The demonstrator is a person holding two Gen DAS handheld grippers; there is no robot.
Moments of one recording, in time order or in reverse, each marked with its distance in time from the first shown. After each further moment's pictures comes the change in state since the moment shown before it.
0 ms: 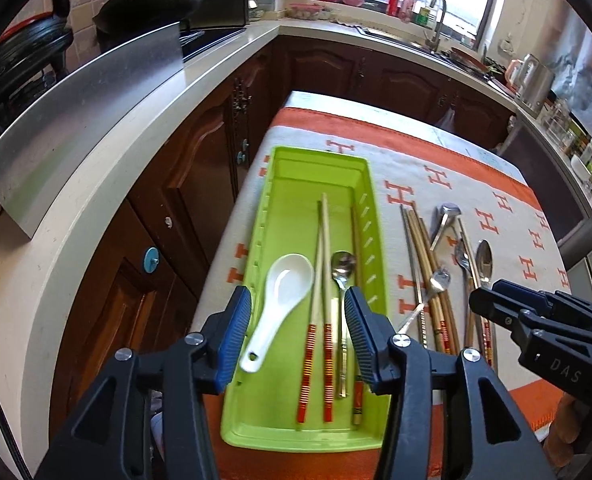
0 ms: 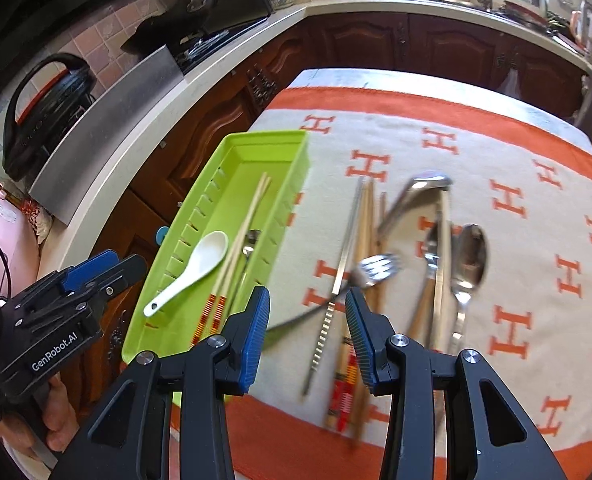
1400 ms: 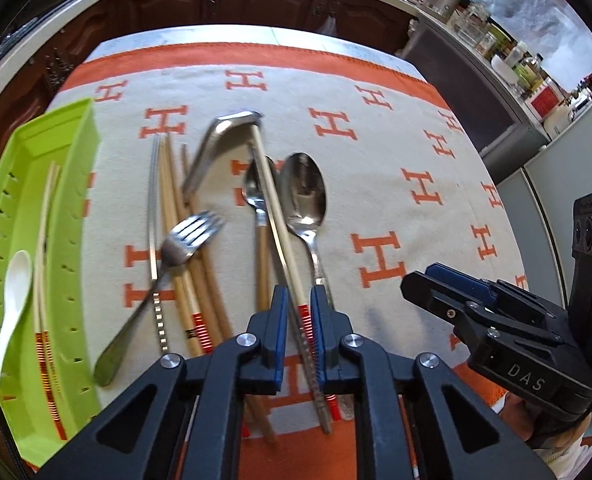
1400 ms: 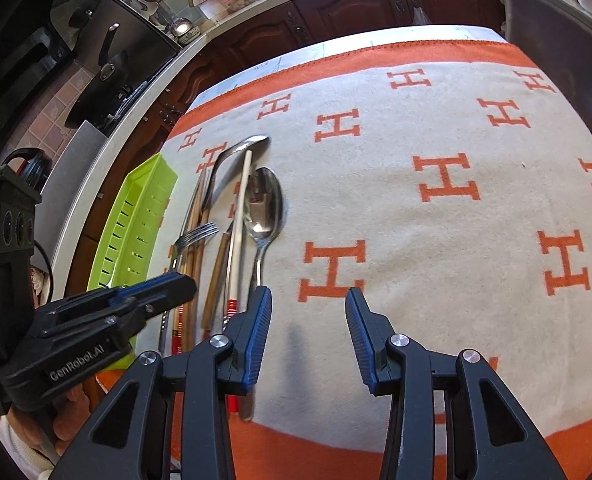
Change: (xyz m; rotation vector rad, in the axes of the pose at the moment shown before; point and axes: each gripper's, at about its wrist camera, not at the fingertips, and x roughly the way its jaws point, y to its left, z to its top) left arm 0.086 -0.200 -0.017 0.212 0.266 -0.277; right arm -0.015 -0.197 -0.068 0.295 -0.018 0.030
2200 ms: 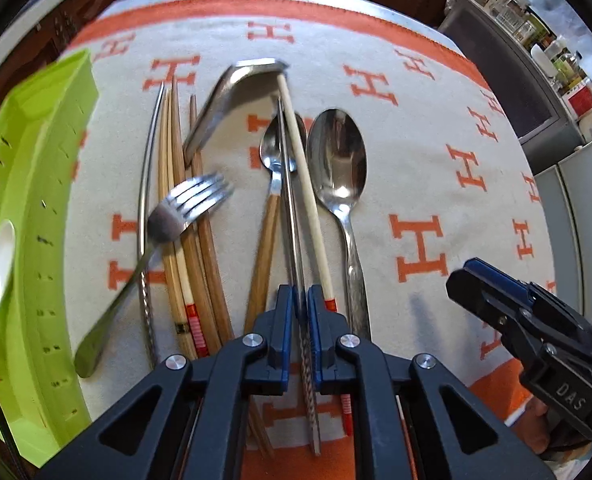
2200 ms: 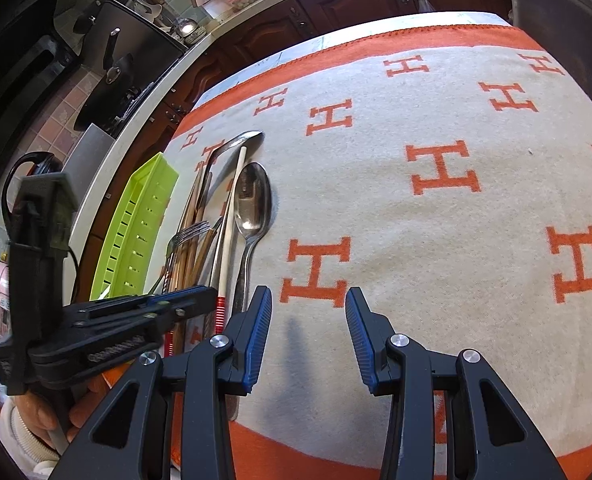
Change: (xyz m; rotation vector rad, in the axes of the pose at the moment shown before) left arm 0.036 0.004 0.003 -0.060 0.105 0.099; right arm 0.014 -0.023 -0.001 0.002 0.007 0.063
